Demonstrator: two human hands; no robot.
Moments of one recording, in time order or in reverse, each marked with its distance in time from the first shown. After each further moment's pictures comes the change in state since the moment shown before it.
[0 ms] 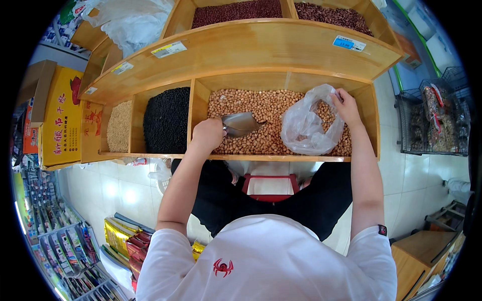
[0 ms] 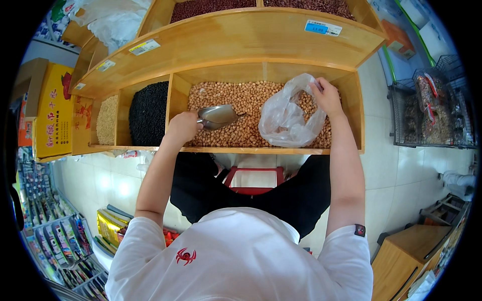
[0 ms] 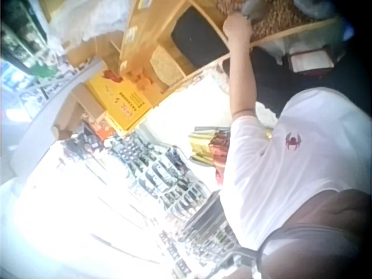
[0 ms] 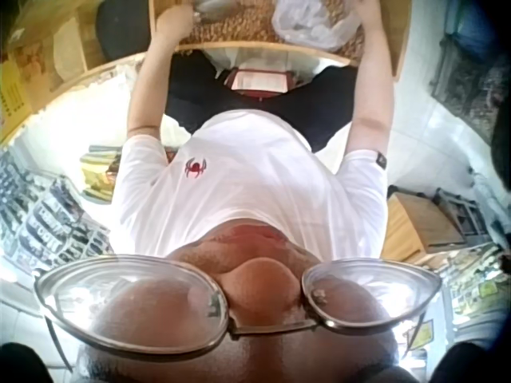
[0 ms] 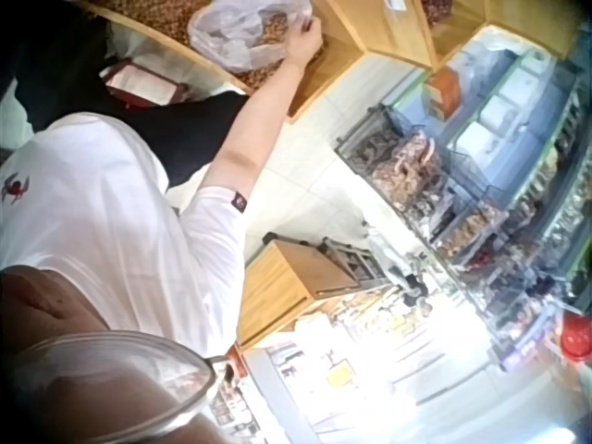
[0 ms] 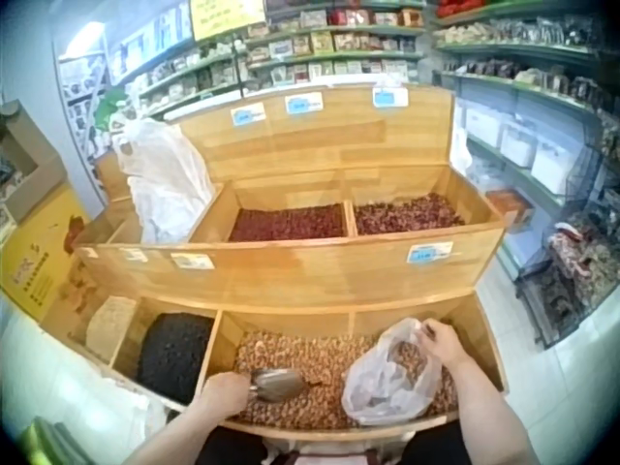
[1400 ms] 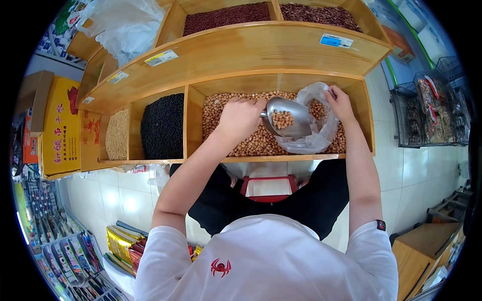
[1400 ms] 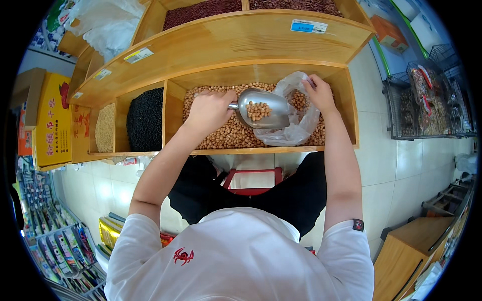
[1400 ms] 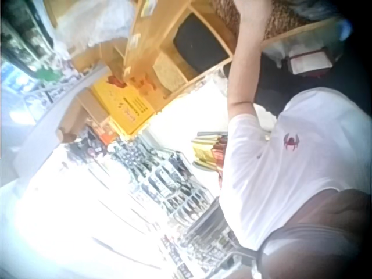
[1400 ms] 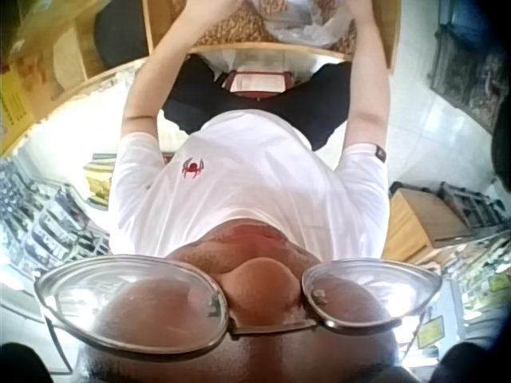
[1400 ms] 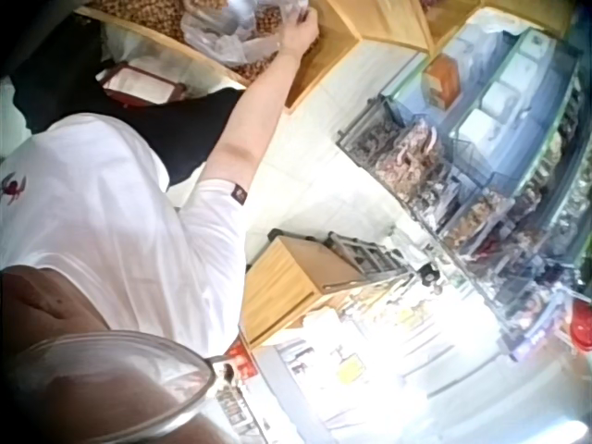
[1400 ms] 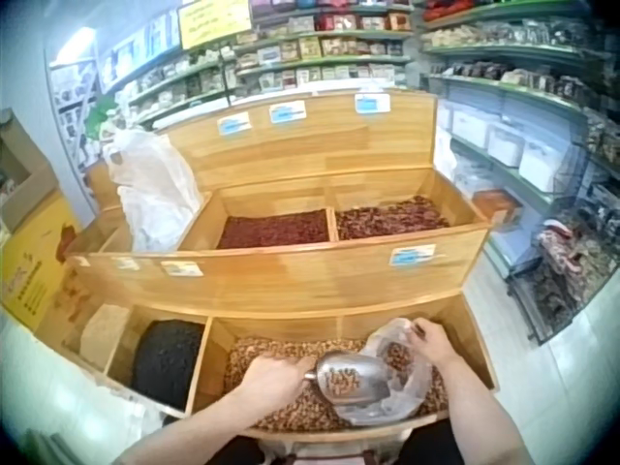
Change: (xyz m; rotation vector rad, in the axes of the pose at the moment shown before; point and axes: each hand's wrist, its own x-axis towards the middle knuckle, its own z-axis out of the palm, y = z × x) left_hand 0.021 0.091 -0.040 -0.042 0.597 0.612; right_hand 0.001 0.007 -0.002 0.038 0.045 -0.045
